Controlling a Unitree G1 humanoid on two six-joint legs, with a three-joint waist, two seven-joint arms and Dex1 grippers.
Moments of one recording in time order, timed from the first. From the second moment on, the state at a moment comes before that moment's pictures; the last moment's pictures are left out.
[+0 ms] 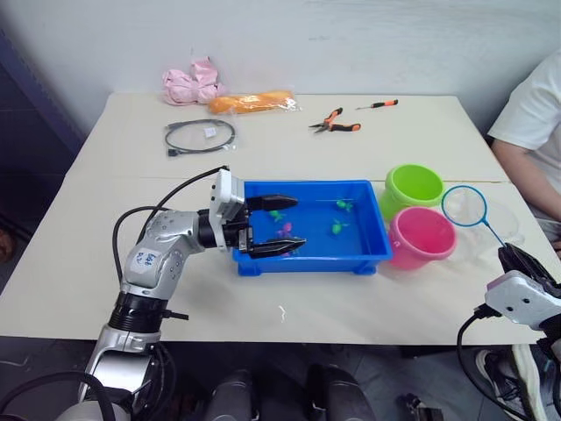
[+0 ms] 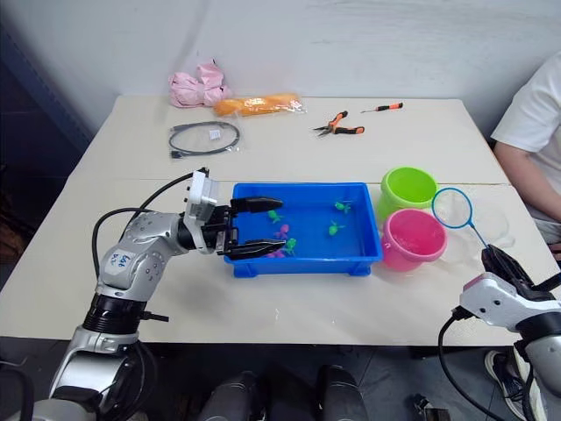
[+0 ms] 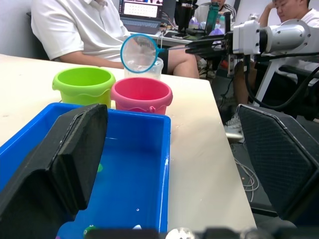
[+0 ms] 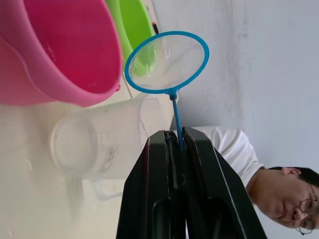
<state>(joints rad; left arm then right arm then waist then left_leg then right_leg) -0.58 0.41 -0.06 0.01 -0.51 0.35 -1.09 0.38 -0.66 -0.56 -0.30 -0.39 -0.29 0.27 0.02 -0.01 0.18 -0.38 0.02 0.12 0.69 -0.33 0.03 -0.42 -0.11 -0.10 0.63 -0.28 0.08</state>
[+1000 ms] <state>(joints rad) -0.27 0.61 0.18 -0.08 -0.50 0.28 -0.97 -0.48 -0.85 0.20 -0.41 0.39 0.66 0.70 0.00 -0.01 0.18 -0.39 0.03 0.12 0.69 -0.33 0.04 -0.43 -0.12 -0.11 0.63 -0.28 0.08</state>
